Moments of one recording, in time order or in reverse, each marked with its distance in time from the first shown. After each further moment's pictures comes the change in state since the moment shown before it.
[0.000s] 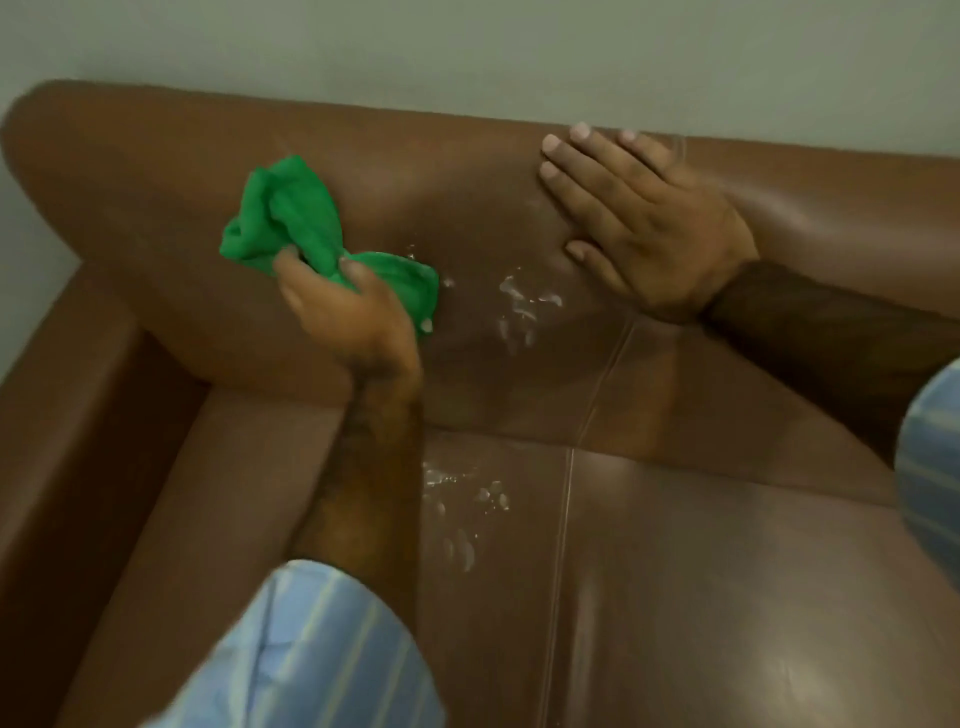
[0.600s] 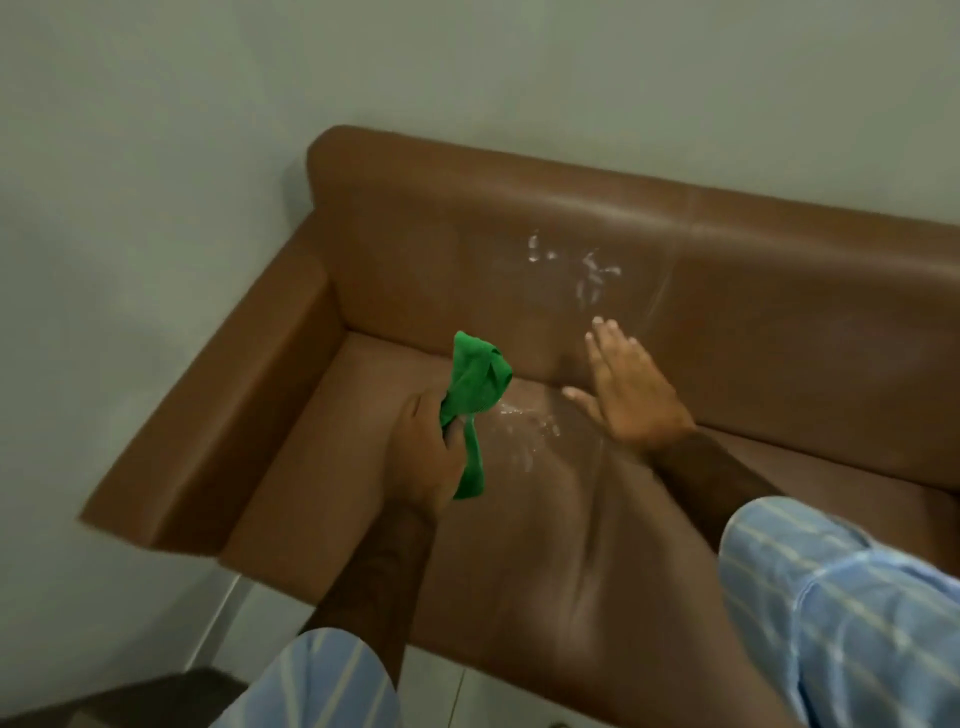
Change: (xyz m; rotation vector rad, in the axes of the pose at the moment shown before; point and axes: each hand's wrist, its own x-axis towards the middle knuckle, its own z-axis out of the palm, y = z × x) left_hand -0.096 -0.031 -0.318 0.315 -0.659 0.209; right_hand -0.080 -0.223 -0.174 0.427 -0.534 0.355
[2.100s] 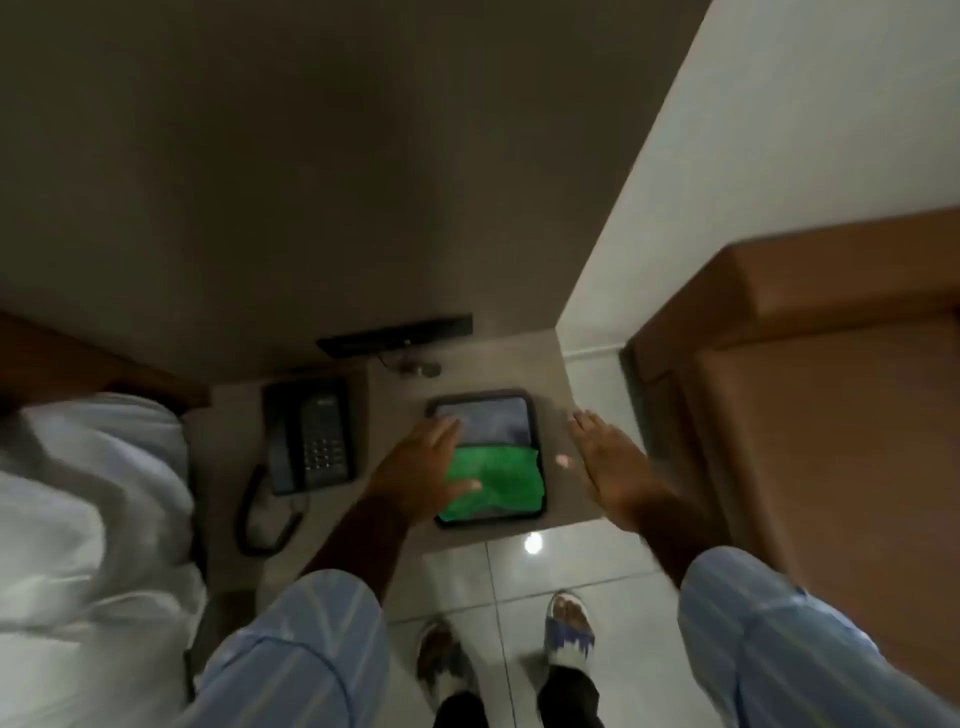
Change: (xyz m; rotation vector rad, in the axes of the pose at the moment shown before) left_hand -0.537 -0.465 -0.283 0.163 -0.132 -0.701; right_hand -0.233 -0.640 0.156 -0.114 -0.638 -0.913
